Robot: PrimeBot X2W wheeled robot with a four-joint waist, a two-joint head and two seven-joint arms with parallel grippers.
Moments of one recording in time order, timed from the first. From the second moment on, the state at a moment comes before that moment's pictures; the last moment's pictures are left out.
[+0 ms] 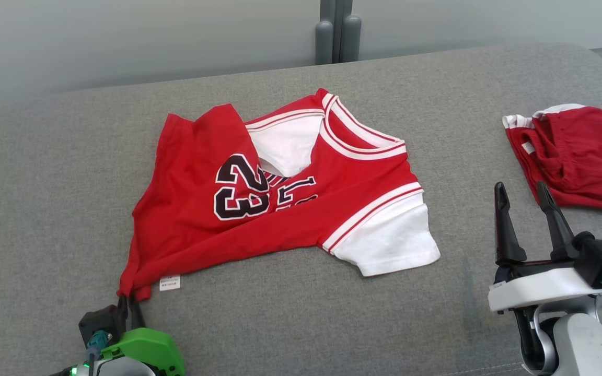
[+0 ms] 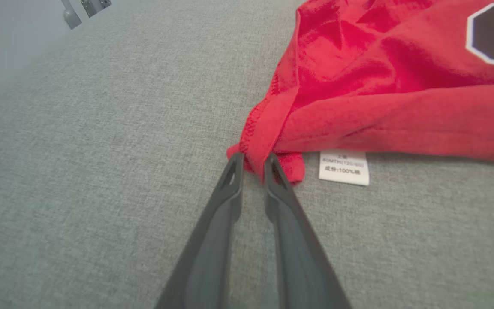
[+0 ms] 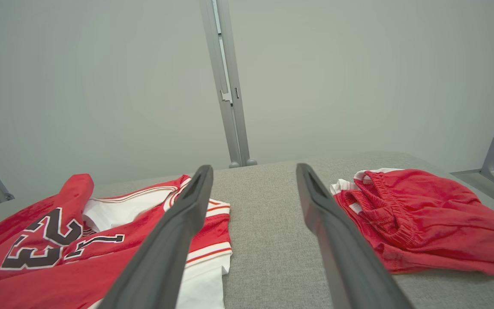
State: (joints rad) left arm -0.18 0.05 -0.07 0.69 -0.28 0.18 -0.26; right arm -0.11 -0.05 -0.06 0.10 0.18 0.13 -0.26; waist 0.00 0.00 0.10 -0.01
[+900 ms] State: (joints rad) left arm -0.18 0.21 -0.01 0.58 -0.40 -0.05 -0.07; right arm -0.11 -0.05 -0.07 0.09 0.18 0.13 -0.26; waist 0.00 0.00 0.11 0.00
